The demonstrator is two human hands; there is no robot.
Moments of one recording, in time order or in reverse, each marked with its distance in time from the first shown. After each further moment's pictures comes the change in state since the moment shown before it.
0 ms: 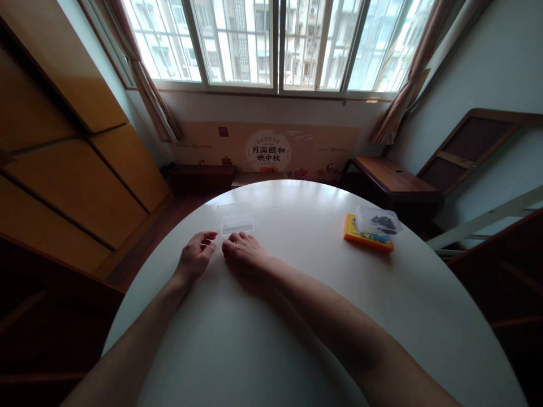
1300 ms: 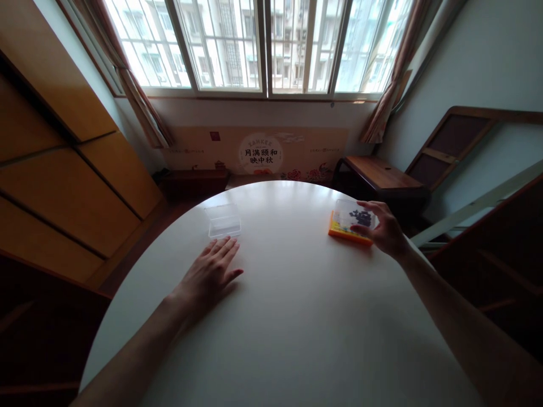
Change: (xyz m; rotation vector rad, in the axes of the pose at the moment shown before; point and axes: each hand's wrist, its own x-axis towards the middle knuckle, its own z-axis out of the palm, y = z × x) left_hand -0.058 0.075 0.038 0.748 -0.374 0.748; right_hand -0.291 0.167 -0.171 0.022 0.706 0.476
